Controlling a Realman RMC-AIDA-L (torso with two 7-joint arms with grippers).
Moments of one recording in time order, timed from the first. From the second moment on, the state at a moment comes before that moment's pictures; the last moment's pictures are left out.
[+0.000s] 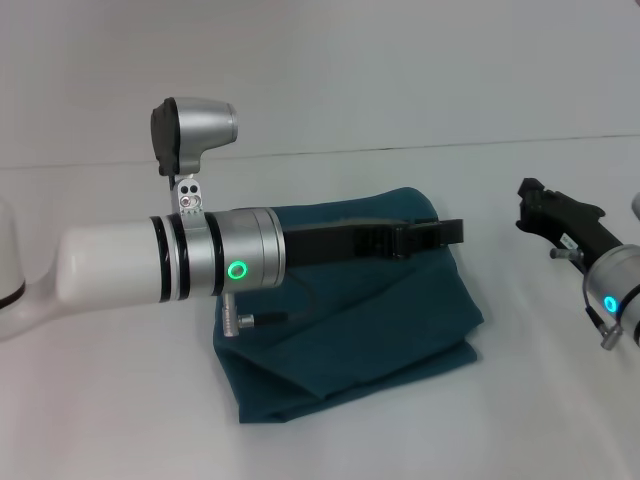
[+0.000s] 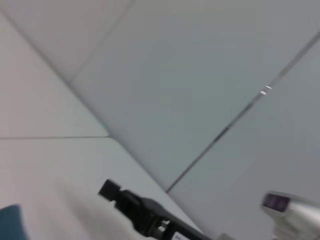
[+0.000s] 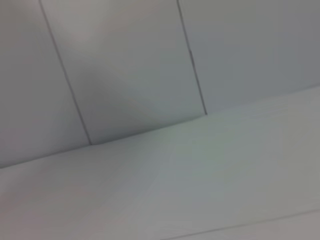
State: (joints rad) left arm -0.84 -2.18 -1.98 -0.48 -1.59 1.16 -1.89; right arm 0.62 2.07 0.84 0.08 -2.33 -0.84 0.56
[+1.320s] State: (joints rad) left arm -0.40 -2.17 -1.84 -0.85 -1.80 1.07 -1.52; right arm 0.75 1.88 -0.48 -0.64 -2.37 -1.58 1.95
